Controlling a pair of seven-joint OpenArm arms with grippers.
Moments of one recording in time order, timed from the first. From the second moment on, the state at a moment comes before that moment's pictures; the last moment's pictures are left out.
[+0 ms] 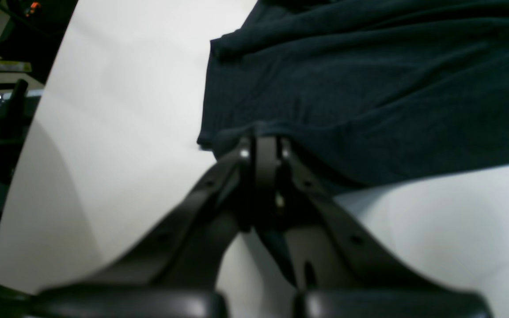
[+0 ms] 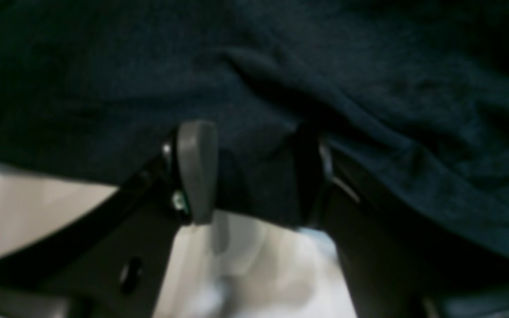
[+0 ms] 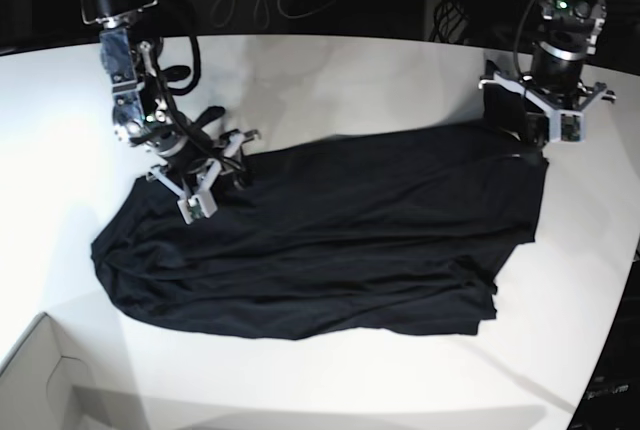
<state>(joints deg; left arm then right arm) 33.9 -23.5 -7.3 115.3 -14.5 4.8 21.2 -2.0 13.1 -8.0 80.3 15.6 16.5 -30.7</state>
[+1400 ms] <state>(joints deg) 31.1 -30.0 23.4 114.7 12.9 4.6 20.9 -22.3 23.7 11.3 88.2 16.1 18.1 -27.2</state>
